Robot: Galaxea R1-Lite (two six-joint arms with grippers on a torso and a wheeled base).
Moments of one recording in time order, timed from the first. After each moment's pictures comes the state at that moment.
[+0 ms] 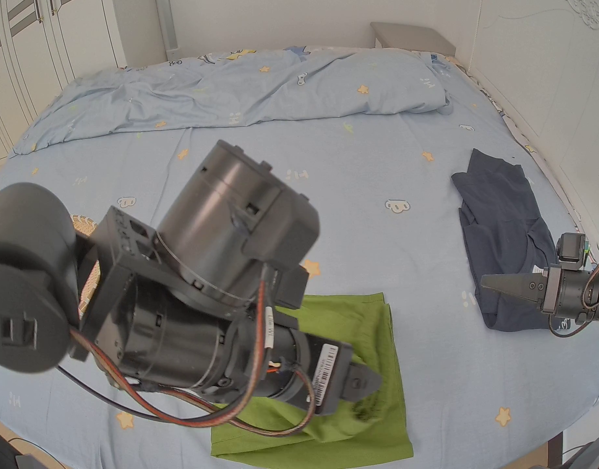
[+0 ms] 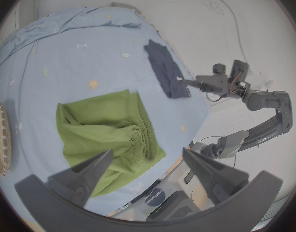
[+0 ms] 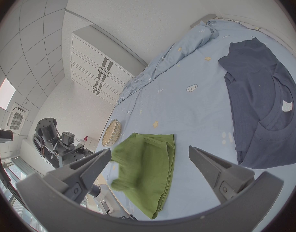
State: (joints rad) left arm -0.97 1.68 -1.29 0.44 0.00 -0.46; right arm 0.09 1.39 -0.52 -0.44 0.72 0.36
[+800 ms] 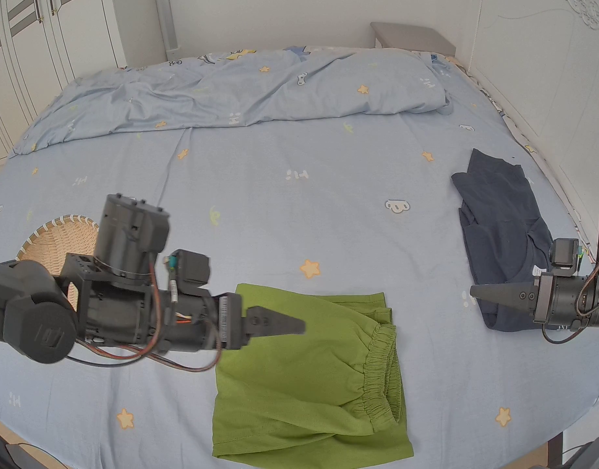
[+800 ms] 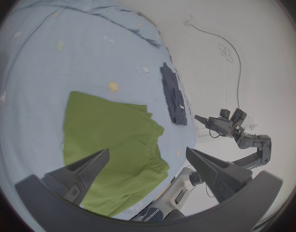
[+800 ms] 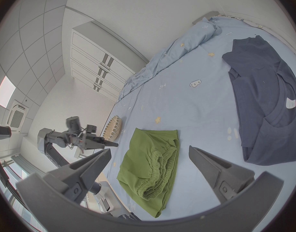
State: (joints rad) left arm -0.57 1.65 -0.84 -0.18 -0.40 -0.53; right arm 0.17 1.39 -0.51 -0.43 0.67 0.36
